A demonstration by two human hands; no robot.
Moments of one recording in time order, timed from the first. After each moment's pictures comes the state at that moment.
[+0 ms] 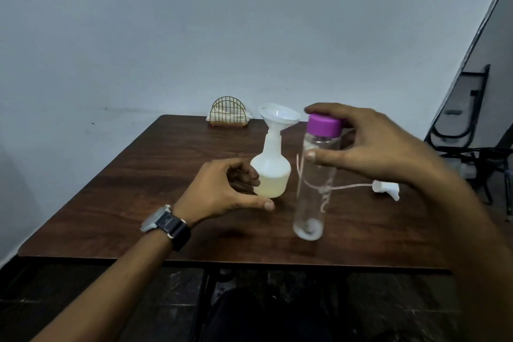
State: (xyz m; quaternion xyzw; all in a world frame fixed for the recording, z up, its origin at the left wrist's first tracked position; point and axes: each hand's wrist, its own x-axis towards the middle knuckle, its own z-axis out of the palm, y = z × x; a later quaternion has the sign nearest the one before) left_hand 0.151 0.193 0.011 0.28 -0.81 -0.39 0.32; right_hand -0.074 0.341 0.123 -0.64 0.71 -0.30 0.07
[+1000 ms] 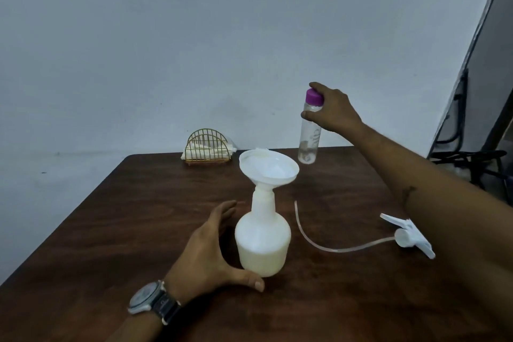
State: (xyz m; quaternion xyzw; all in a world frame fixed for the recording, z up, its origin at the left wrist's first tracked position) left_hand 0.103 0.100 -0.044 0.27 -0.84 -0.39 0.27; right_hand -0.253 0.081 0.110 -0.52 0.76 -0.39 -0.04
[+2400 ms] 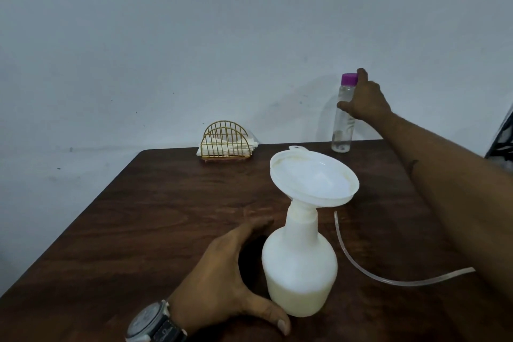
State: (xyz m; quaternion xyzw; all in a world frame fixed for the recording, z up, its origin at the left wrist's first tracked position) left_hand 0.101 0.072 -0.044 0.20 -0.87 -0.37 0.24; right_hand -0.329 -0.021 0.068 -0.46 0.80 -0.39 -0.06
